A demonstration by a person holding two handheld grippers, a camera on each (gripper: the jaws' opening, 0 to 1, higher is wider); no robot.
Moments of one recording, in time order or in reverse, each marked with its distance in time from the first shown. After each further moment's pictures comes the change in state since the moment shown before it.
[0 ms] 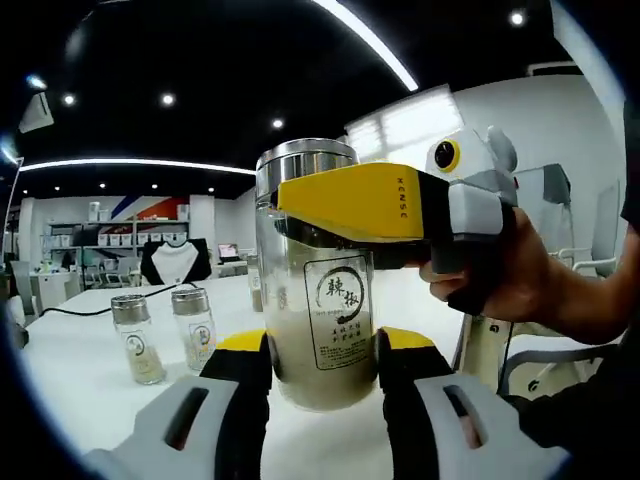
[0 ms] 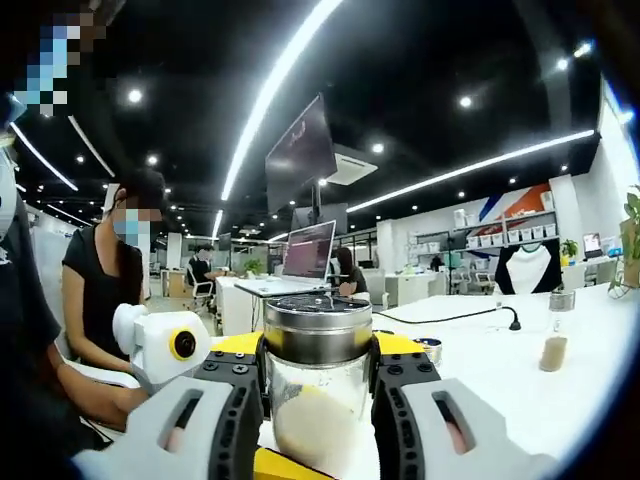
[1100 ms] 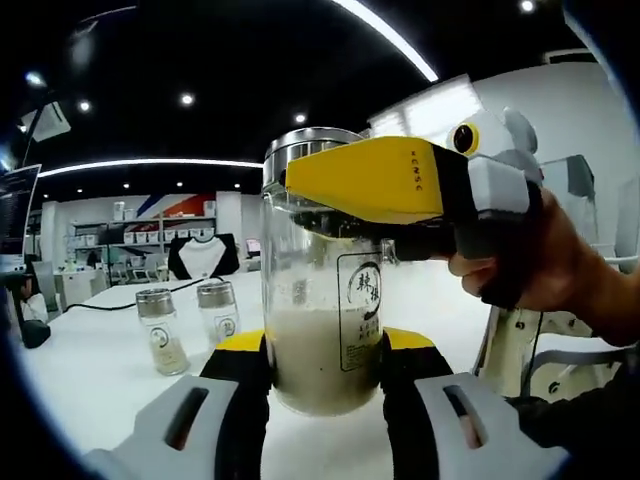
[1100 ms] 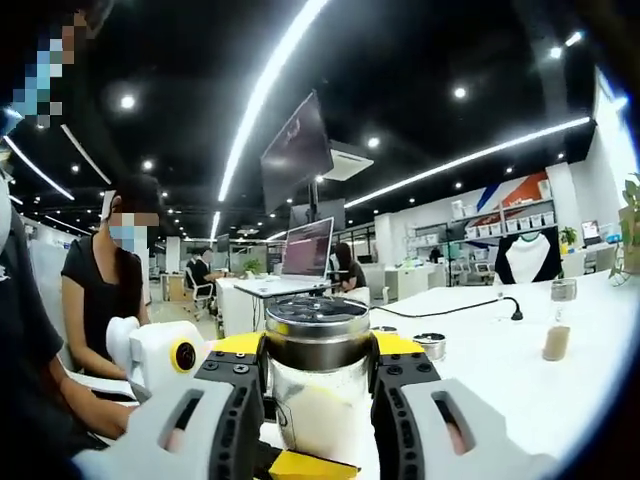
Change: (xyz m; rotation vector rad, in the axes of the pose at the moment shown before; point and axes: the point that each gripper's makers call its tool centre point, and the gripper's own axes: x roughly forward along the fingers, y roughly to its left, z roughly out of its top) left arm 0.000 0.015 -0.008 0.017 0.040 0.177; right arm 0.006 -0.001 -0.004 0.039 0.024 -0.062
